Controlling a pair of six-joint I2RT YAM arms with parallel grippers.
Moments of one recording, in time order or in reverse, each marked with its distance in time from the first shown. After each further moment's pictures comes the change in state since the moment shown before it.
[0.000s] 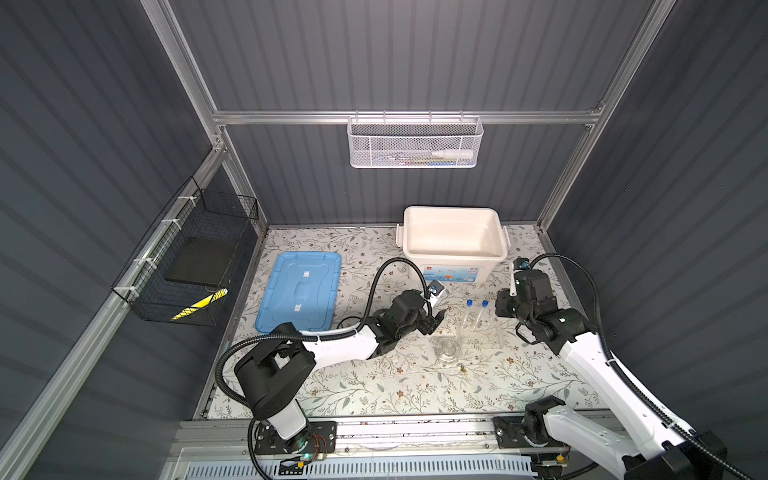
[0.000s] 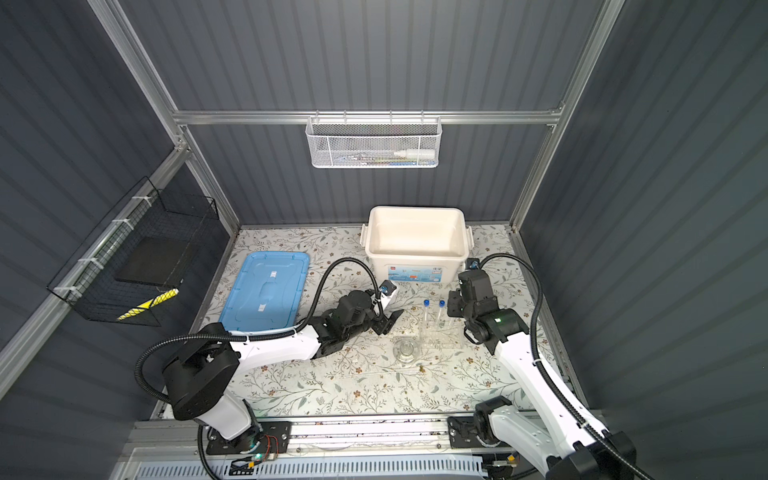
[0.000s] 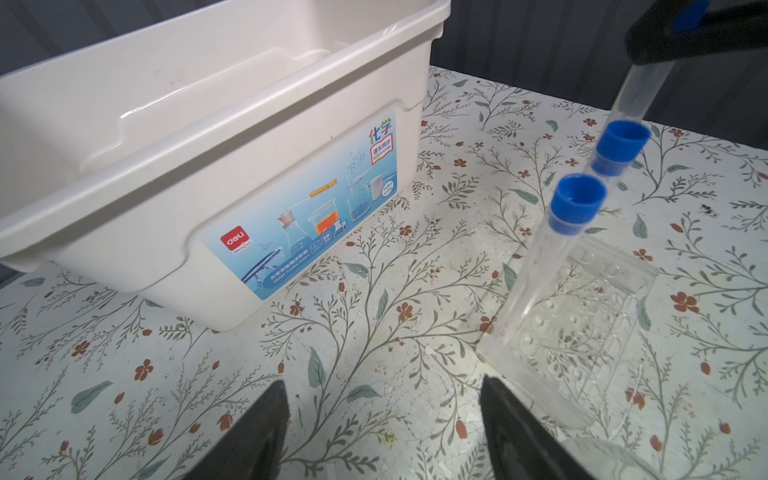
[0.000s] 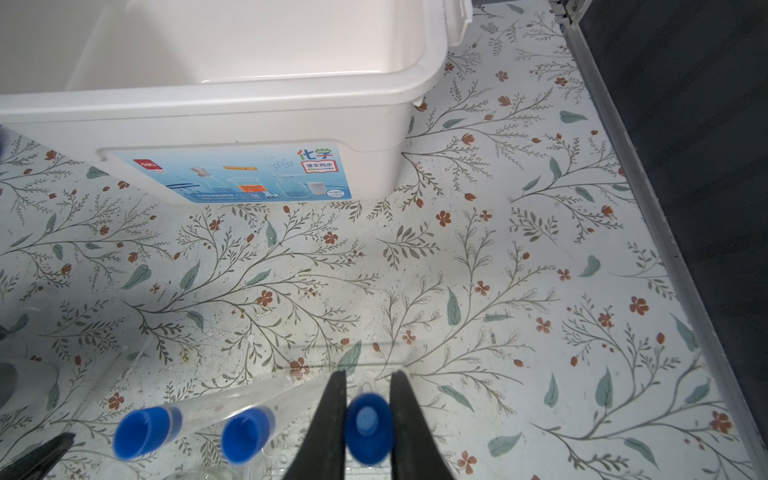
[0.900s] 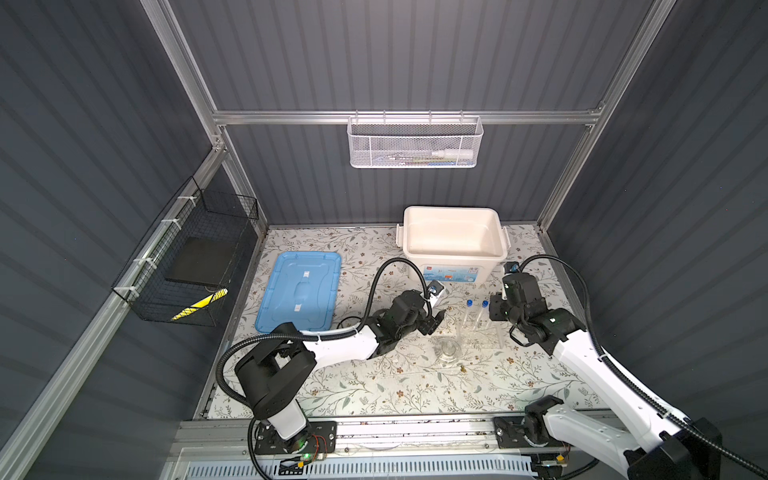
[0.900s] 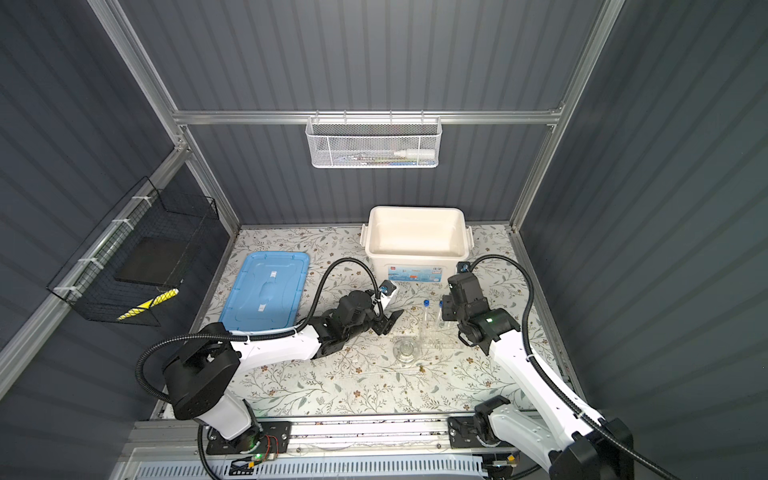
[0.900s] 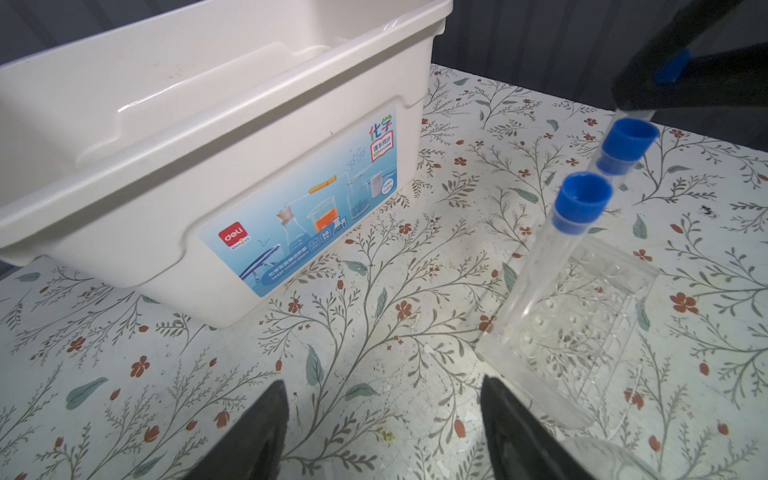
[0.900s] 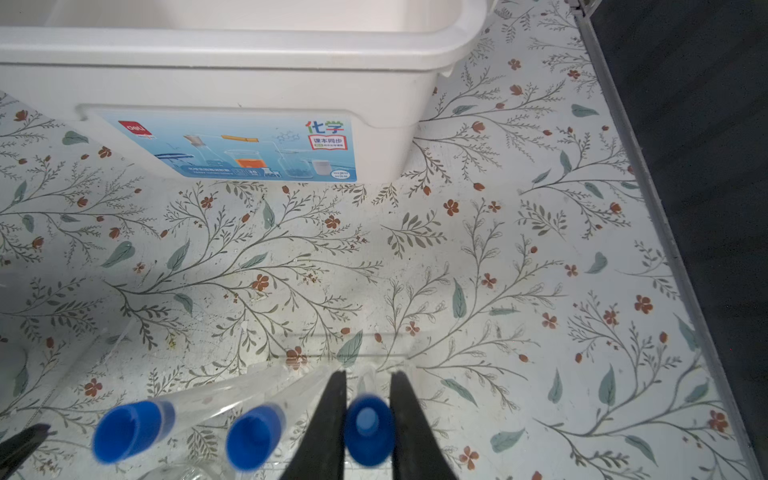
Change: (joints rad) left arm 0.000 0.003 -0.001 0.000 0.000 -0.011; right arm 0.074 0.032 -0.025 0.006 0.066 0.004
